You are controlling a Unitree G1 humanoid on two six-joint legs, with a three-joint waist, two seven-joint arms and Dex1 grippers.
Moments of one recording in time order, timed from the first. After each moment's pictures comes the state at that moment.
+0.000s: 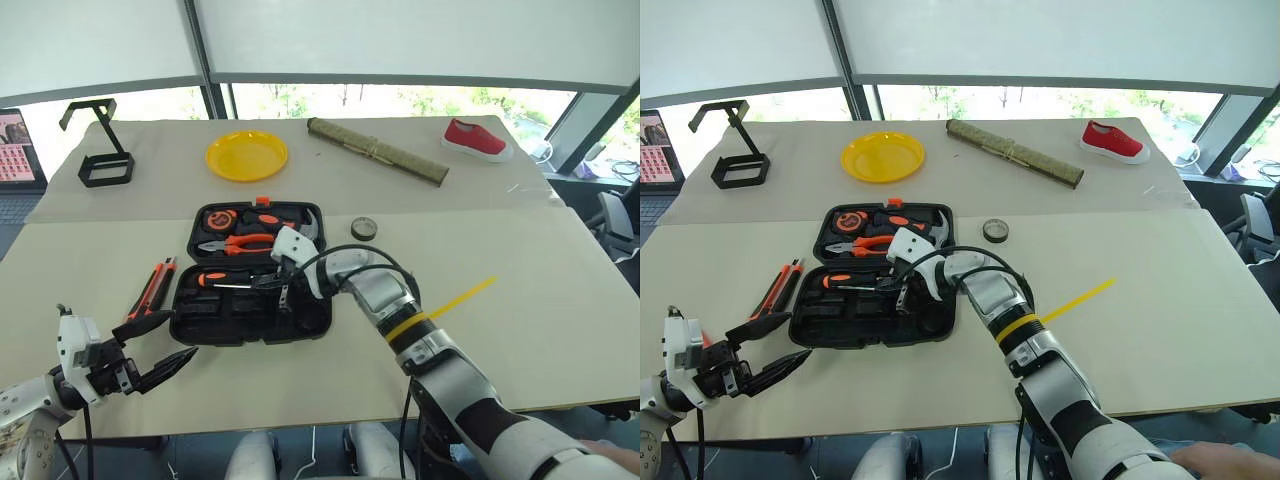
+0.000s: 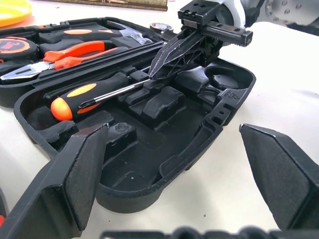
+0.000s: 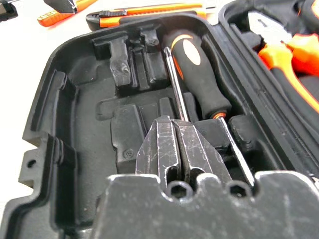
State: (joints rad) left arm 0.29 0.67 0.45 -0.07 -0.65 0.07 -1.23; right arm -0.88 0.01 0.36 0.56 0.00 0.43 1.00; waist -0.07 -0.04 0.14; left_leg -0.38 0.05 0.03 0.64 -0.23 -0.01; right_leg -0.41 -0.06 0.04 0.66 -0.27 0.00
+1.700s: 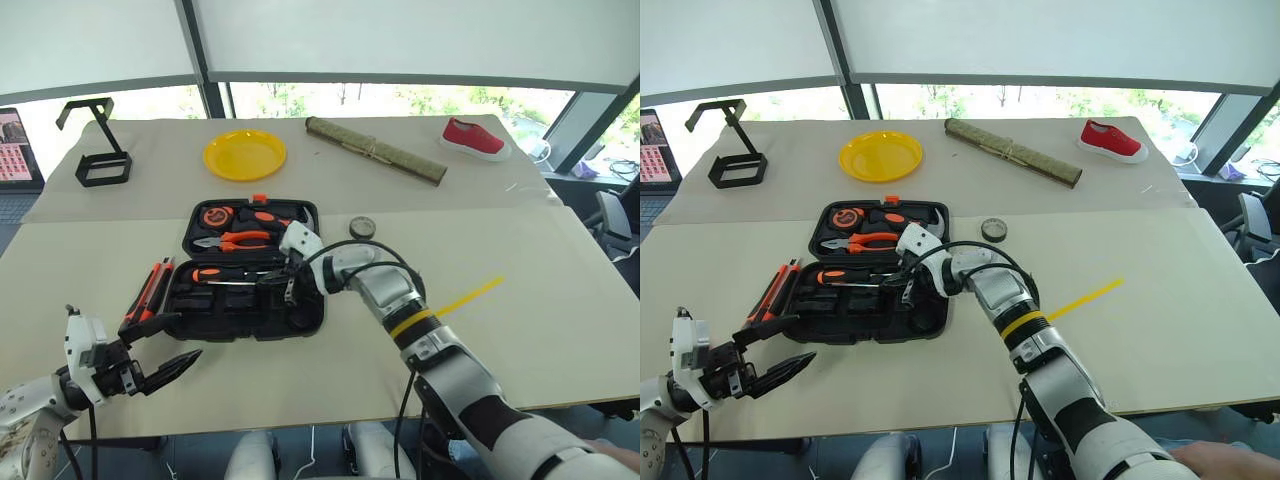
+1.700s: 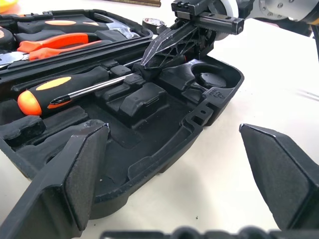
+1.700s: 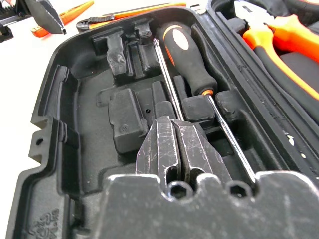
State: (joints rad) left arm 0.29 0.67 0.43 -0.07 -0.65 0.09 -1.23; right arm -0.89 -0.01 0.34 0.57 0.06 0.47 0.98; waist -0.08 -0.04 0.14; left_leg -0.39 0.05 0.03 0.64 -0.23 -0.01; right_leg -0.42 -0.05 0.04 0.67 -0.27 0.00
